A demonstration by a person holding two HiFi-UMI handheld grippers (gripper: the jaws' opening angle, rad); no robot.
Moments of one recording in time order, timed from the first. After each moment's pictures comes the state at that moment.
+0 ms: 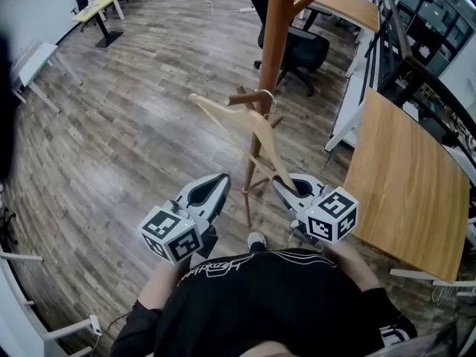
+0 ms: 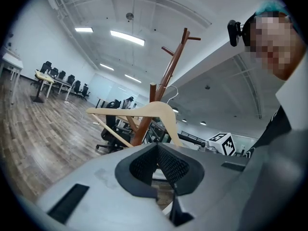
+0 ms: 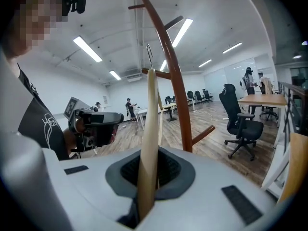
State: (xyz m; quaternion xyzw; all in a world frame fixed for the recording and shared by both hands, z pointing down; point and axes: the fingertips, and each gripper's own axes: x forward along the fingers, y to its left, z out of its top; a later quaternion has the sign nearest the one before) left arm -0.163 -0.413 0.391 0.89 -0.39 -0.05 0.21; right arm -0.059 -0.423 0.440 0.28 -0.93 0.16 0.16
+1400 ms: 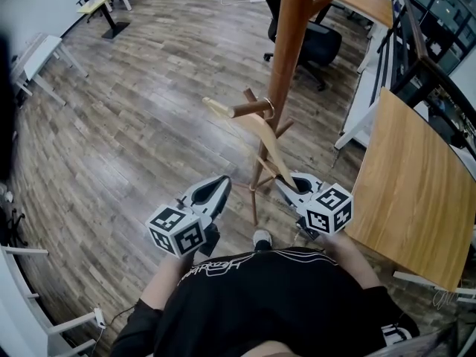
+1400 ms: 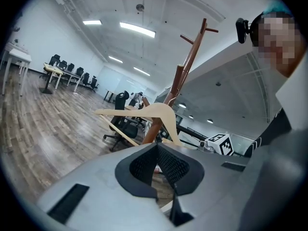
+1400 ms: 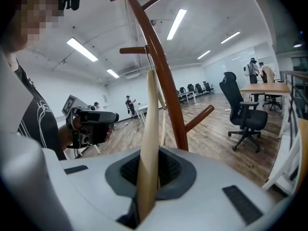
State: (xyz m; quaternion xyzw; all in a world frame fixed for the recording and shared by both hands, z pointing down) left arm -0.179 -0.451 0.447 0.87 -0.41 -0.02 0.27; right arm -0.064 -0.469 0.501 0.26 -0.93 0.20 0.18
